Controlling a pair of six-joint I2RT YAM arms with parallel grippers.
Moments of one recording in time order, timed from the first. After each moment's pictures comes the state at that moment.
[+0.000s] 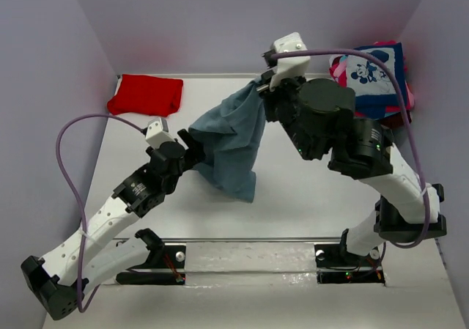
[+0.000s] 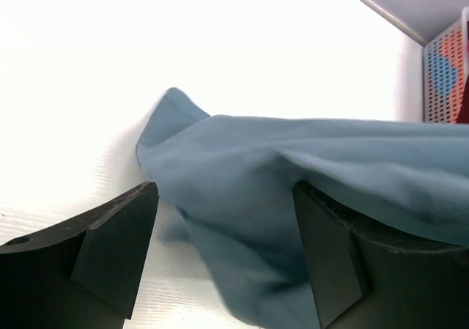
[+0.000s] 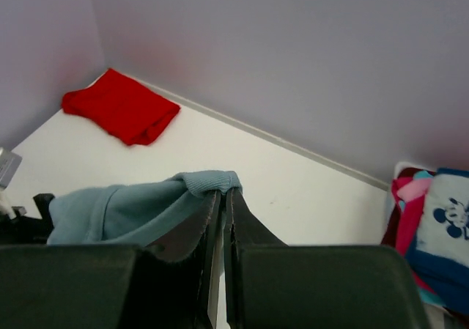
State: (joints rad) left arm -0.72 0.80 0.82 -0.50 -0.58 -0.86; right arm 1.28 1.58 2.31 -0.76 0.90 -0.13
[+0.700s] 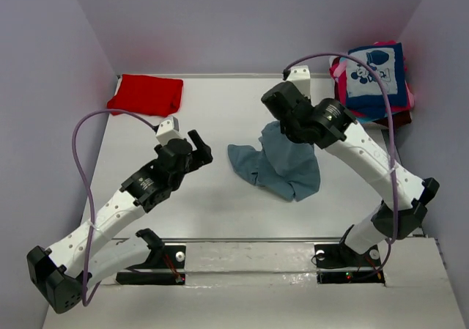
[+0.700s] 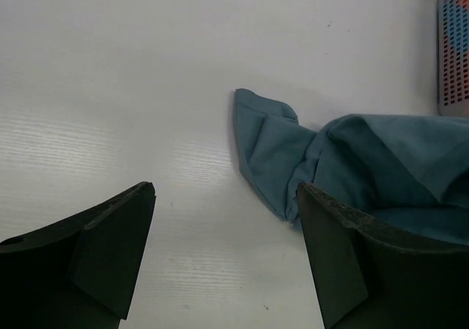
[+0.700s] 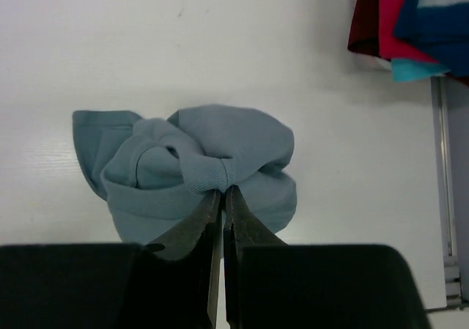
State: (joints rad) left arm -0.72 0.88 0.82 -0.48 -0.50 -0.82; right arm 0.90 1.54 1.94 -1.23 0.82 0.53
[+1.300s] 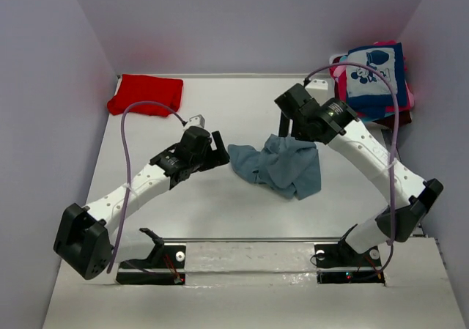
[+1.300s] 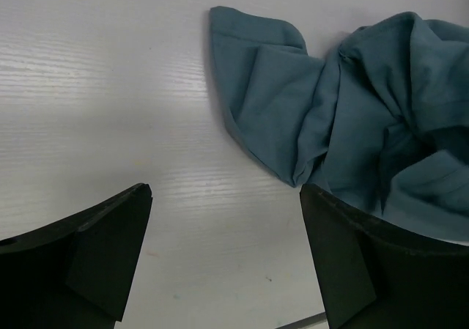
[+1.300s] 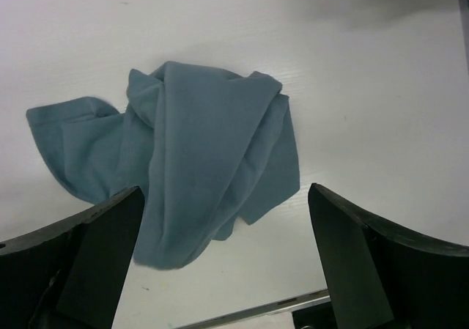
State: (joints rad) left arm -0.65 1.19 0.85 -0.38 -0.16 -0.77; right arm 0.73 1.52 1.74 -1.27 0.69 0.75
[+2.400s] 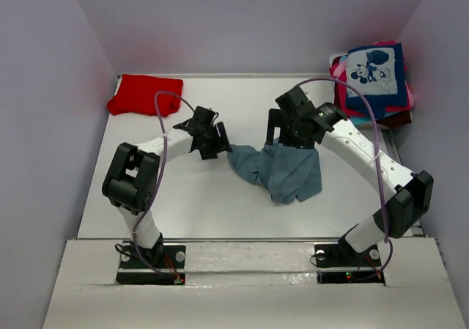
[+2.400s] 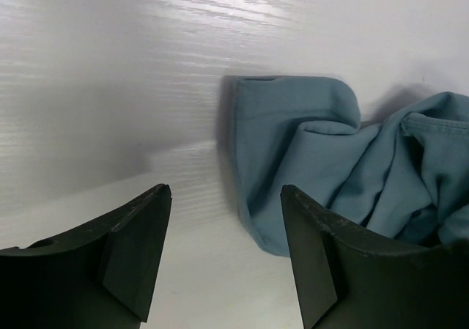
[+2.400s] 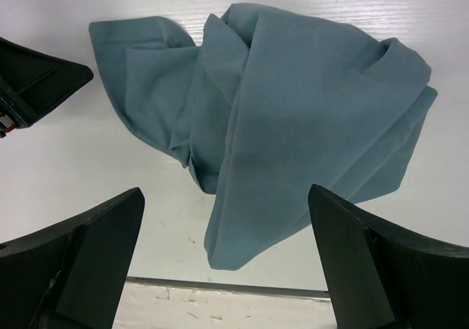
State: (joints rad) left arm -0.45 1.76 1.12 -0.32 0.15 -0.72; right arm 0.63 1.53 1.54 -1.03 0.26 0.66
